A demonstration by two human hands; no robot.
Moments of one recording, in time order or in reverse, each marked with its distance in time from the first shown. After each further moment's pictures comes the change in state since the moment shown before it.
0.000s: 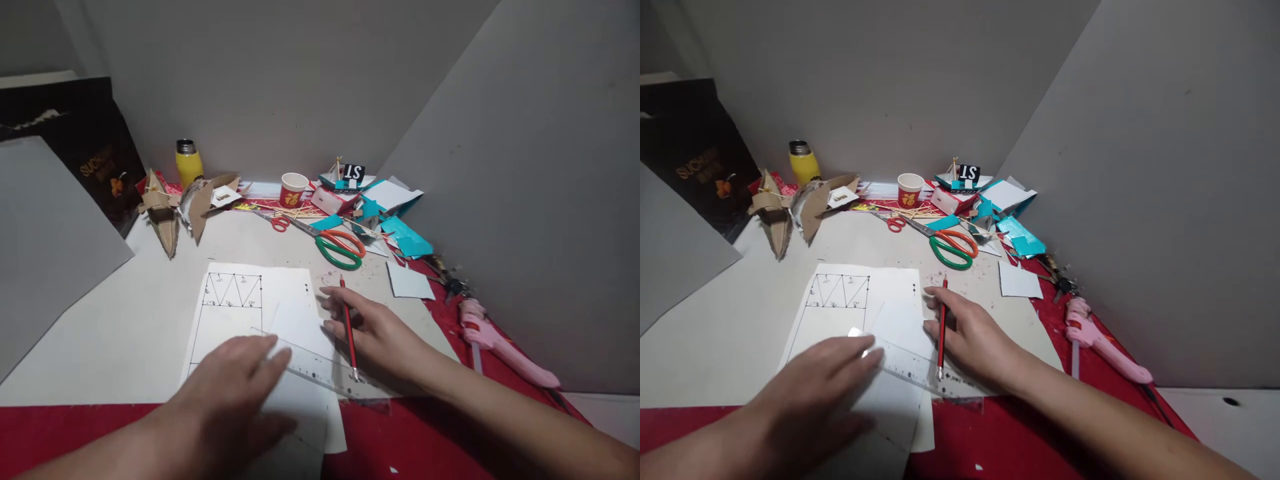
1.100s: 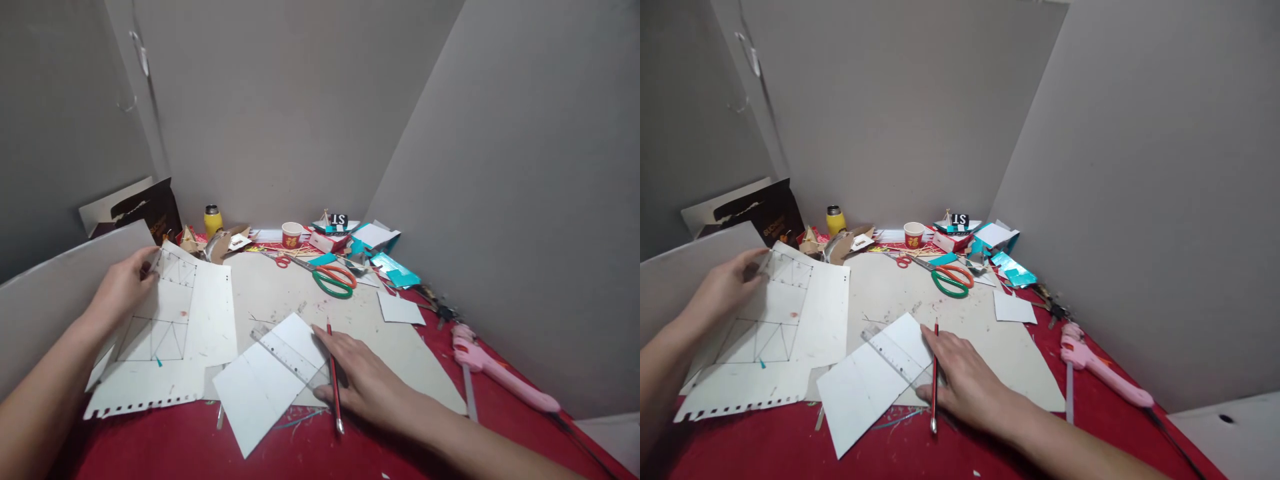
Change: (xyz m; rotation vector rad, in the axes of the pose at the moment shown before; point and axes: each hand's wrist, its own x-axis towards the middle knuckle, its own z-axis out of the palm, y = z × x) left_hand -0.019 -0.093 -0.158 0.278 0.345 -0.813; right_hand -0.032 -0.007 0.016 -0.336 -0.071 -0.232
